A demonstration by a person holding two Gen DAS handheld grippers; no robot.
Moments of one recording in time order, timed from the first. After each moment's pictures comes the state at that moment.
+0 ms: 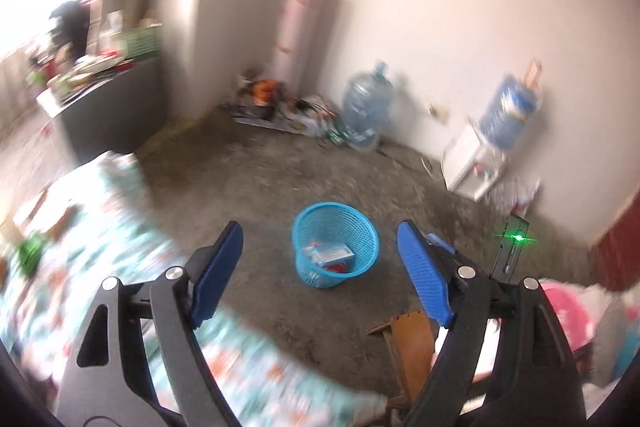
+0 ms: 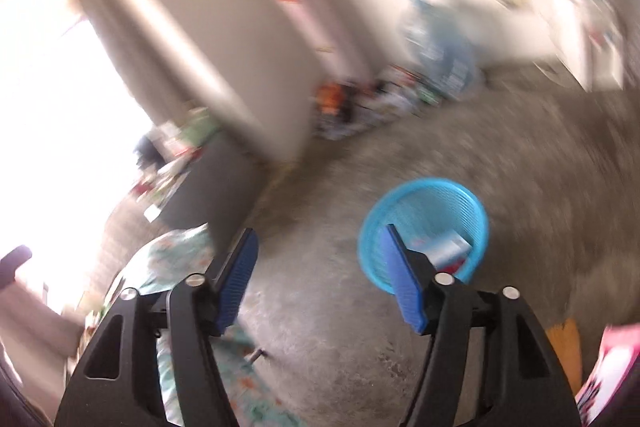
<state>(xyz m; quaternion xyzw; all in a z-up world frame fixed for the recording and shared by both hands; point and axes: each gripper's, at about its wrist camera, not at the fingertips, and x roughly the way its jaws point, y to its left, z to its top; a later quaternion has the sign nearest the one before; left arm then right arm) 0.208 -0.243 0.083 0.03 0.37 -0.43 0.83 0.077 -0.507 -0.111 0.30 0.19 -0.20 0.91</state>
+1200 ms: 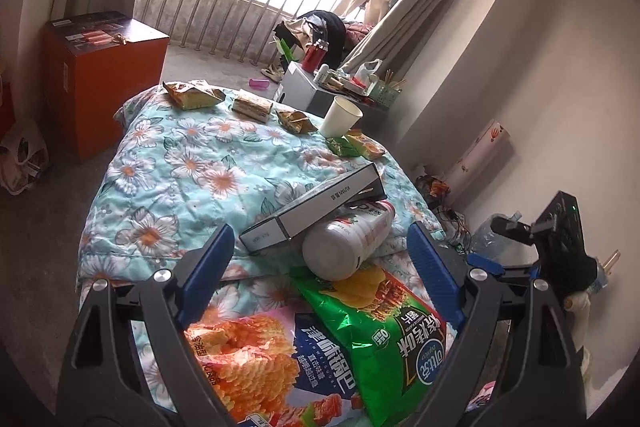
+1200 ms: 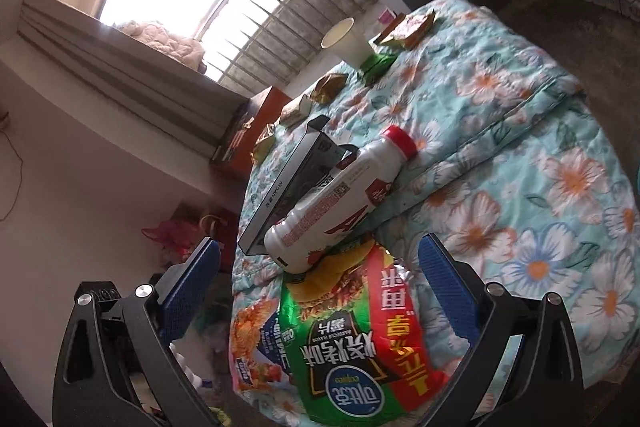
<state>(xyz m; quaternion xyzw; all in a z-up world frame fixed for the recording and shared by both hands) 0.081 0.188 0.008 -0.20 0.31 -0.14 0.92 0.195 -0.159 -0.079 0.31 0.44 0.22 0.81</state>
